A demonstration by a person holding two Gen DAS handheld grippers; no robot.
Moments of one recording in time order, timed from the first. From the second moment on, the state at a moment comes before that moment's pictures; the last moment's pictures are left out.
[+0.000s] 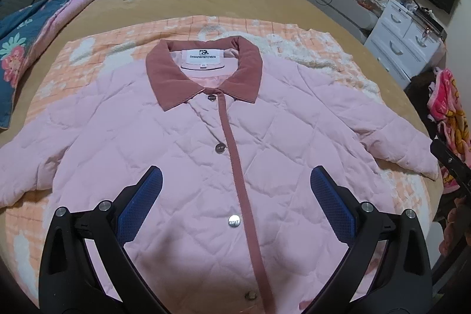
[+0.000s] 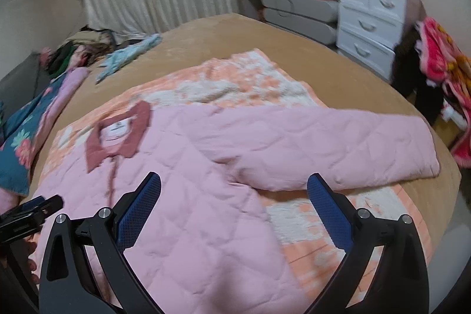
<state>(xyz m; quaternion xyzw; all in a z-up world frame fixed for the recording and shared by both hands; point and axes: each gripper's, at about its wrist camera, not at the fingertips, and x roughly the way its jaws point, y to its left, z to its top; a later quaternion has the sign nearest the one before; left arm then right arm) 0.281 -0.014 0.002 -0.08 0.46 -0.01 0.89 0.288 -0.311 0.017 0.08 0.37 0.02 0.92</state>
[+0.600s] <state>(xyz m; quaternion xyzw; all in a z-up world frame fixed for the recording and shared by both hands) 0.324 -0.054 -0.032 -0.07 0.47 -0.03 0.88 0.316 -0.445 -0.065 0.19 0.42 -0.13 0.88</state>
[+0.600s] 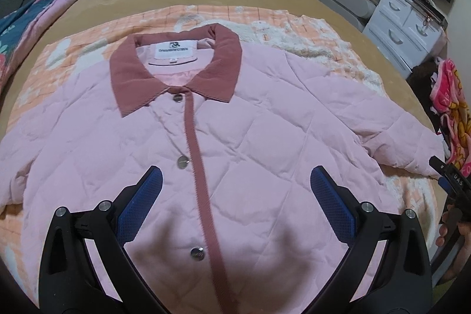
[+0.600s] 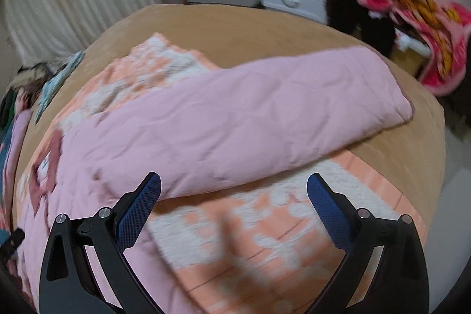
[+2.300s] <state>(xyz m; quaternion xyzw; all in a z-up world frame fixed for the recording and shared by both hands) 0.340 -0.021 0.022 -0.05 0.43 0.01 0.90 0.349 -0.496 0.050 0.19 0.24 -0.07 0.95</state>
